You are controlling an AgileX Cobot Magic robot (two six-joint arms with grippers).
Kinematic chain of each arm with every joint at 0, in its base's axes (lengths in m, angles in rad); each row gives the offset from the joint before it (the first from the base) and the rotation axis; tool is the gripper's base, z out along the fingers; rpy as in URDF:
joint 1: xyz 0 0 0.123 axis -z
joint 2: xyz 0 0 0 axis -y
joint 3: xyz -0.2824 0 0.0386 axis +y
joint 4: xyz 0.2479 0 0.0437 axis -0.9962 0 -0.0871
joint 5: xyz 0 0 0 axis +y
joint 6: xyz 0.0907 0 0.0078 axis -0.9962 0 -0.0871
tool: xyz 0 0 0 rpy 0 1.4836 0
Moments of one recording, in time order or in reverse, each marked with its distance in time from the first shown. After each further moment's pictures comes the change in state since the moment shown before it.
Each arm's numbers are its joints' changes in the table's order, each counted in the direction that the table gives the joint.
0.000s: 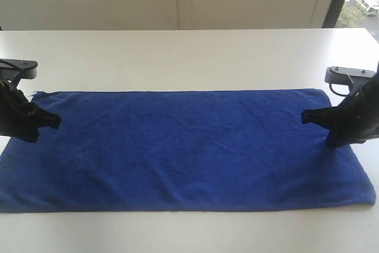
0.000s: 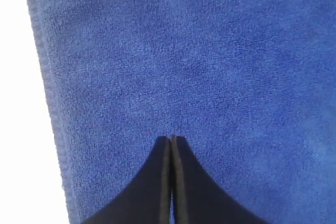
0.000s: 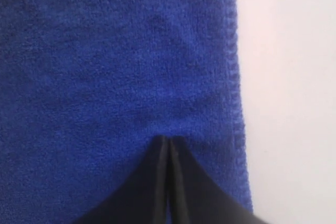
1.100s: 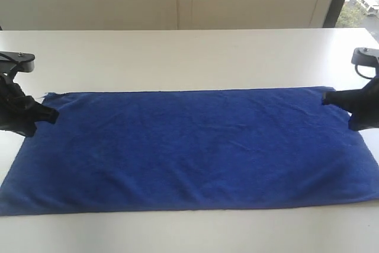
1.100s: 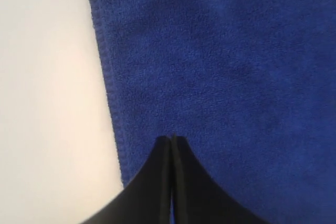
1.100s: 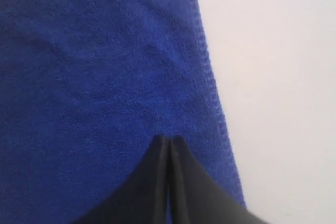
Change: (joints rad) left arm 0.000 0.041 -0.021 -0.009 0.045 0.000; right arm 0.062 0.111 -0.010 0.060 0.003 -0.083
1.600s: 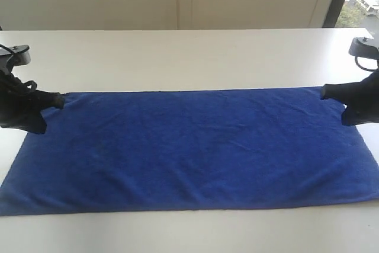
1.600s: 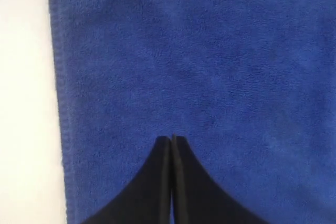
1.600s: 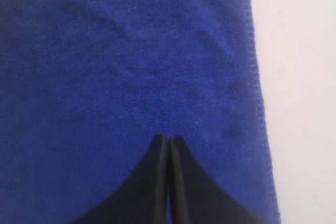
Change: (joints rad) left arm -0.023 0.031 -0.002 0.210 0.055 0.000; right arm 0.021 0.065 0.000 -0.219 0.095 0.261
